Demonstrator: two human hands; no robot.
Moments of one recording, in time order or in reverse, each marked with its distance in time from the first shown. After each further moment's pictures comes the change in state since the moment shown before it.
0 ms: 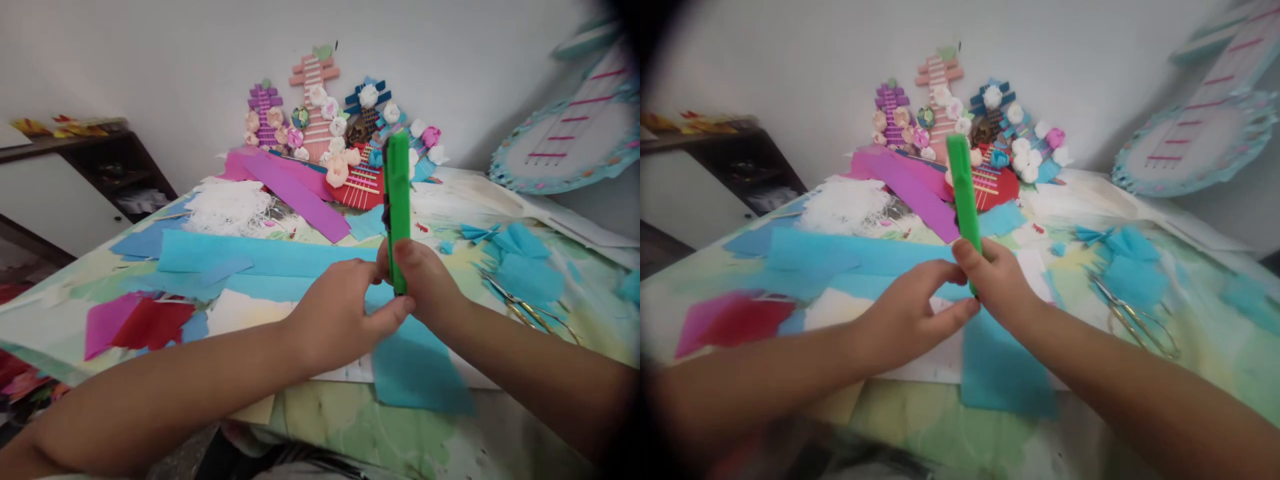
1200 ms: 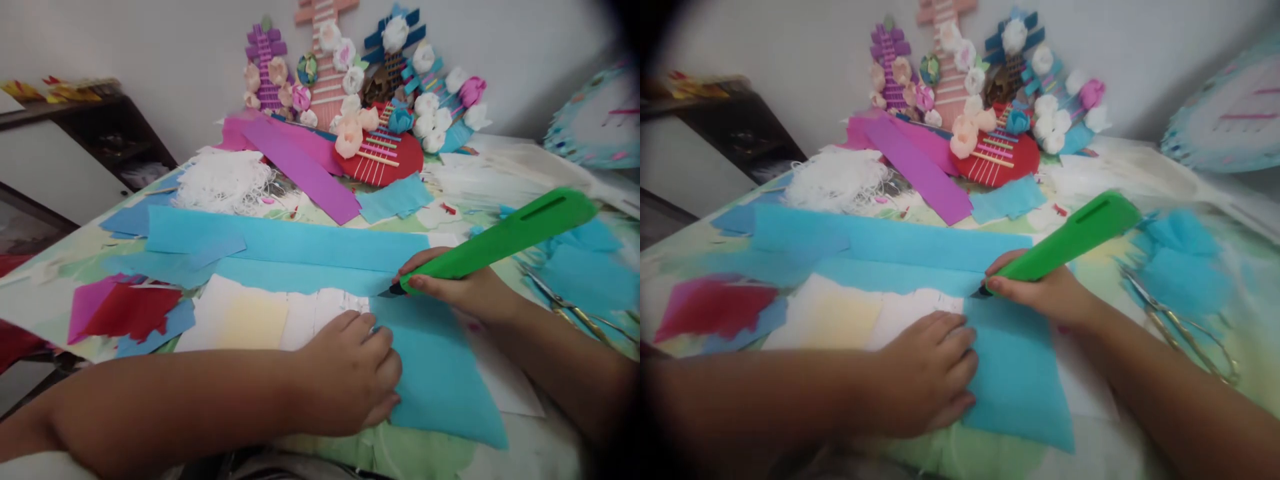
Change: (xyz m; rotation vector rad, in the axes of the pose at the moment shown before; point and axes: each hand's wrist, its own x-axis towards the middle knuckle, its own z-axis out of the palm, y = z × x) left_hand -0.048 -0.023 0.050 0.453 -0.337 0.445; right_hand 0.001 0.051 -0.057 -0.278 -0.237 0.117
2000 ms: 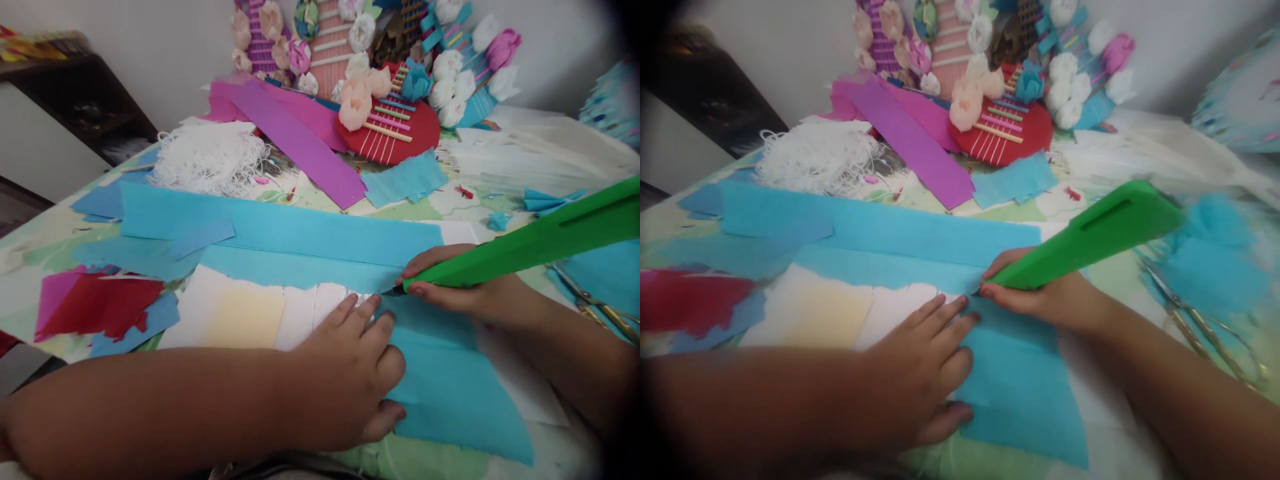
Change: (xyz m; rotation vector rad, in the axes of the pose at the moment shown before) left_hand -0.003 -0.003 0.004 -0.133 -0.040 -0.118; right_hand 0.004 -0.002 0.005 -0.130 -0.179 -0.080
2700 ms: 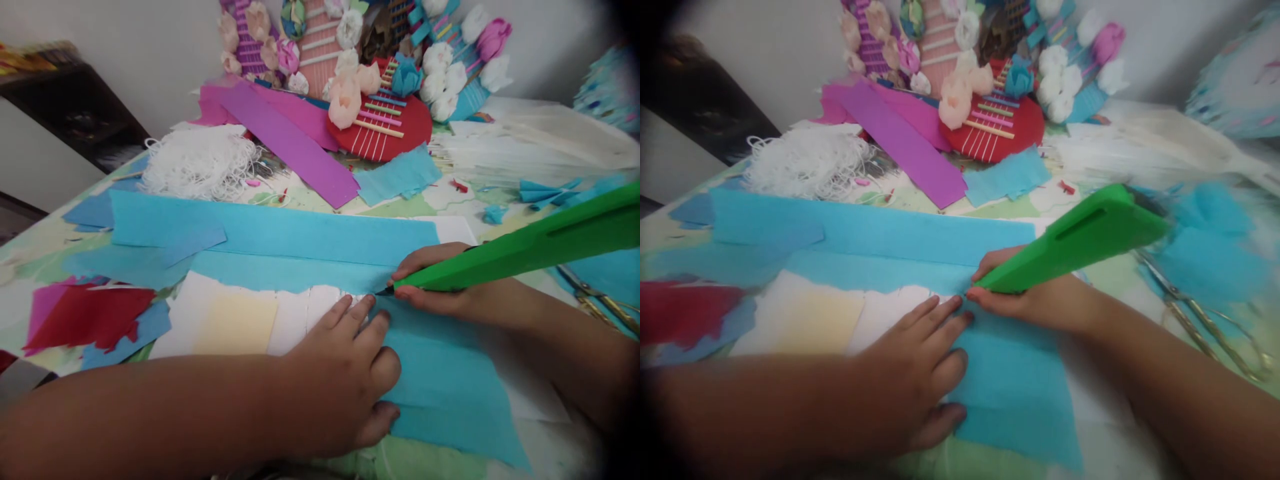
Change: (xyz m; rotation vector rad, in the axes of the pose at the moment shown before) left_hand 0.000 0.000 0.000 0.001 0.002 -0.003; right_hand 0.001 -0.003 0.002 -0.099 -0.022 -0.008
